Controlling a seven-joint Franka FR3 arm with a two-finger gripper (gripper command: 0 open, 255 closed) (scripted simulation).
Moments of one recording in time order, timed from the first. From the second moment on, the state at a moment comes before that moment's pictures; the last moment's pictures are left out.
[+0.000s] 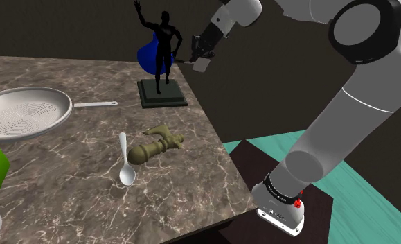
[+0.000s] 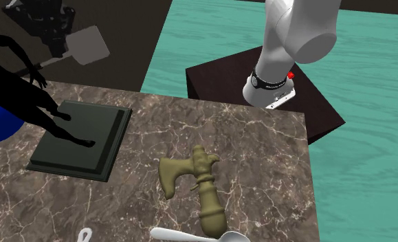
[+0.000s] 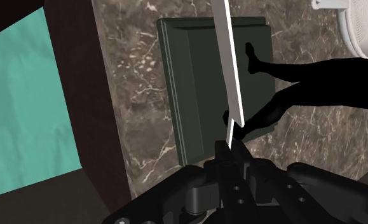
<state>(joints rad) -0.18 0.02 -0.17 -1.89 0.61 1.88 0.08</state>
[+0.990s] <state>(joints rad) -0.18 0.08 -0.16 -2.01 0.67 2.03 -0.03</state>
